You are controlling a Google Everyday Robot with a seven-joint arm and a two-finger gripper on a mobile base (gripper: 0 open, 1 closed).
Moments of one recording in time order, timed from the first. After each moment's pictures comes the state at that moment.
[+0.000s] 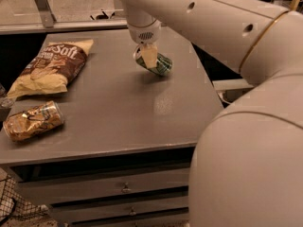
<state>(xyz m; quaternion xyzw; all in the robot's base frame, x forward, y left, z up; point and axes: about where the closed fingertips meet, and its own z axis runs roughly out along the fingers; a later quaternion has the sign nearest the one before) 0.679 -0.002 0.894 -0.73 0.65 -0.18 0.09</state>
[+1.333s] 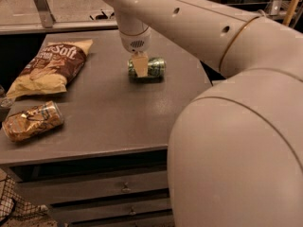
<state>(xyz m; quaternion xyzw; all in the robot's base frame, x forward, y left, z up) 0.679 0.027 0.860 -0.75 0.65 -0.13 0.07</state>
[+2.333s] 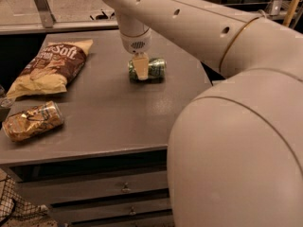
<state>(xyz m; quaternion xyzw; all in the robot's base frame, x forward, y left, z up) 0.681 0.028 0.856 -0.75 0.65 -0.13 0.07</state>
